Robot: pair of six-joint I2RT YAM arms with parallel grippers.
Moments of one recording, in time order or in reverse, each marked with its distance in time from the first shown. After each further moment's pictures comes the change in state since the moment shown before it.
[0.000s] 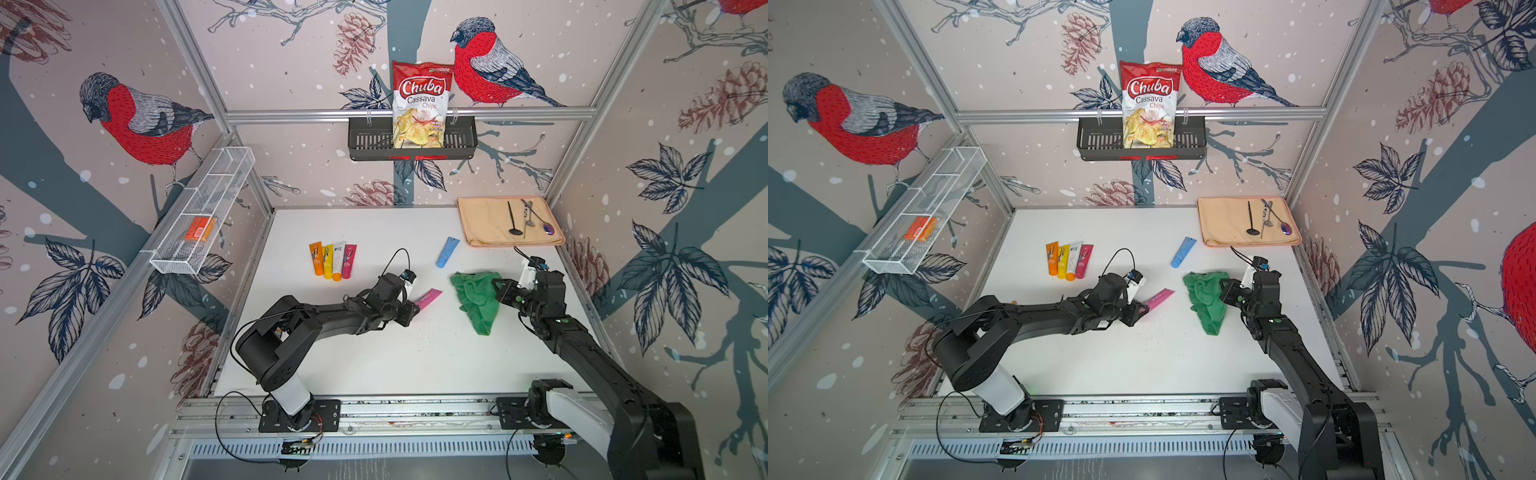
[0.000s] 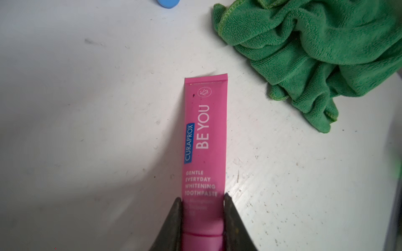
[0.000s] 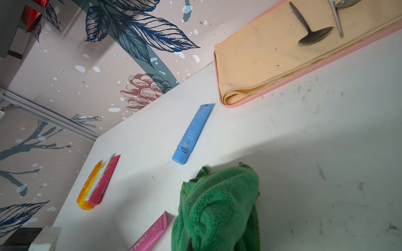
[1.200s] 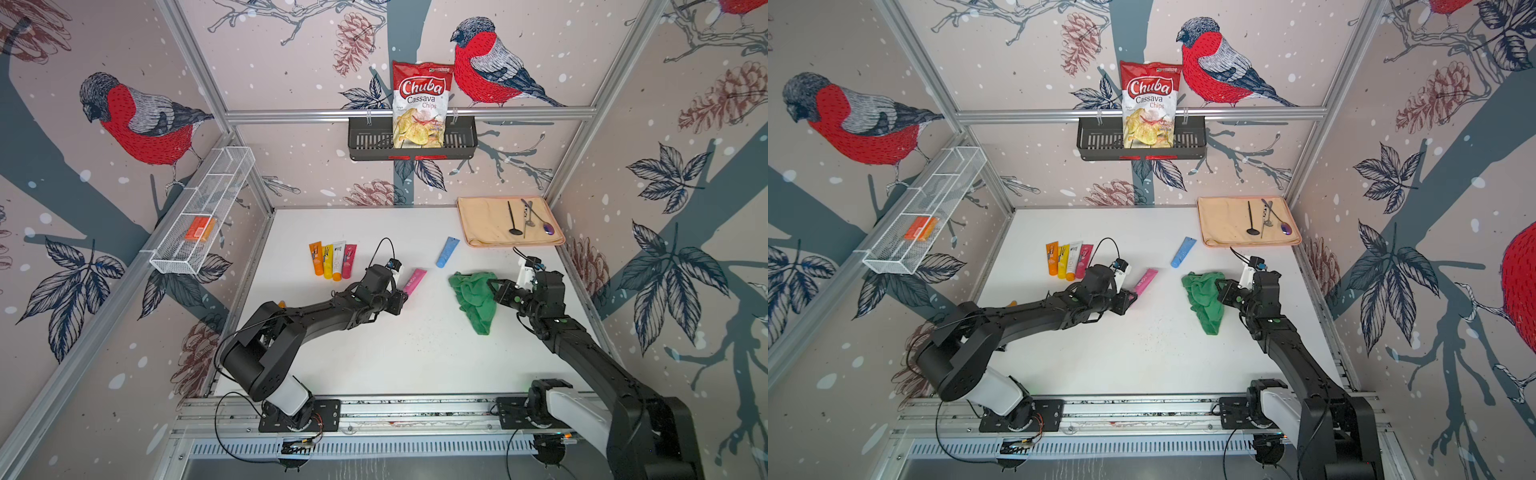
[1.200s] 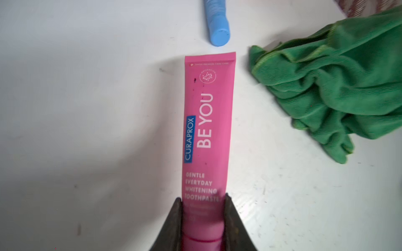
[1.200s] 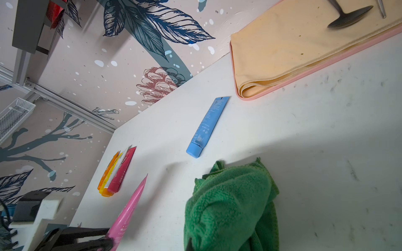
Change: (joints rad) left arm 0.049 -0.079 0.018 -0.088 -0.174 0.003; right arm -0.002 0.013 -0.015 0.048 -0.084 0.007
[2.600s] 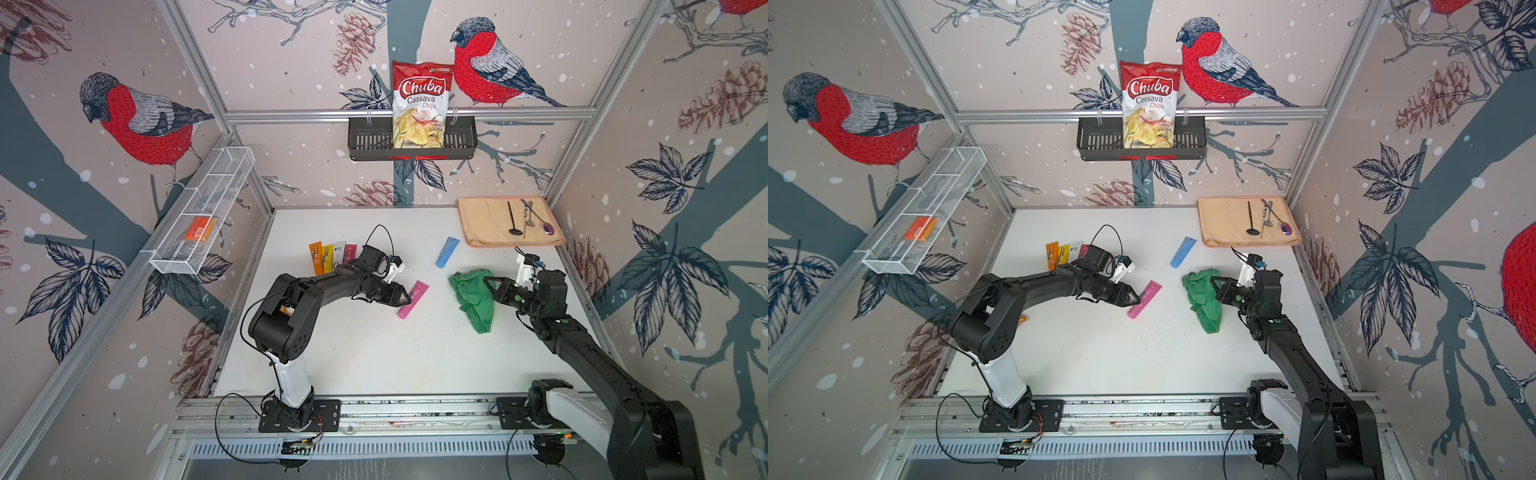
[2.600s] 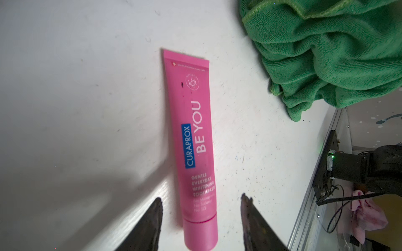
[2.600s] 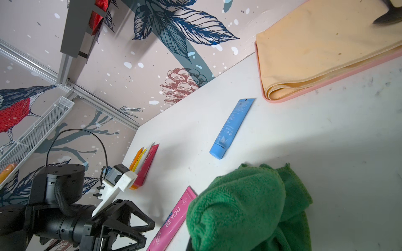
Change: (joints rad) left arm 0.189 0.226 0.270 -0.378 0.541 0.129; right arm 0.002 -0.021 0.003 0.040 -0.107 0.028
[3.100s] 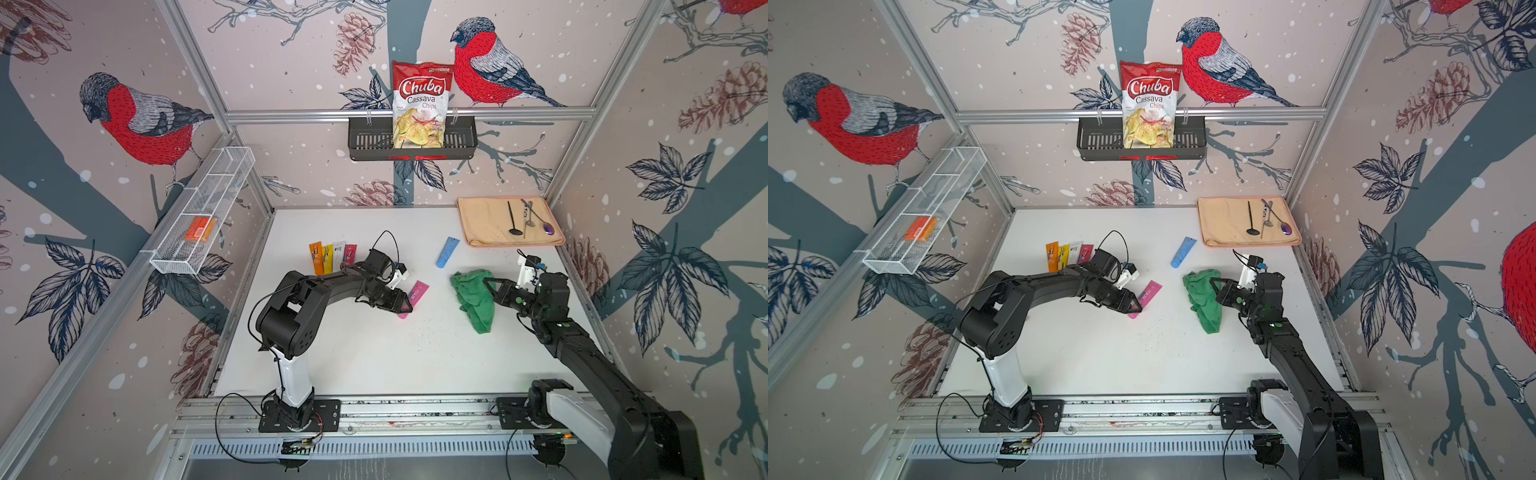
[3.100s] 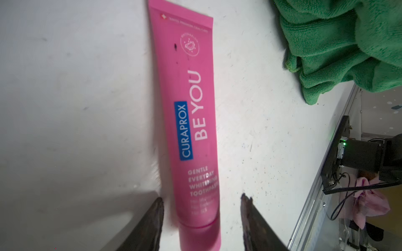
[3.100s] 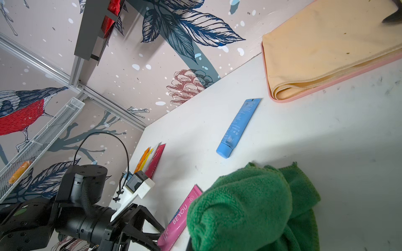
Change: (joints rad) left arm -0.044 0.047 0.018 -0.055 -0.031 0.025; right arm -0.002 -0.042 -0.018 0.001 -0.020 0.018
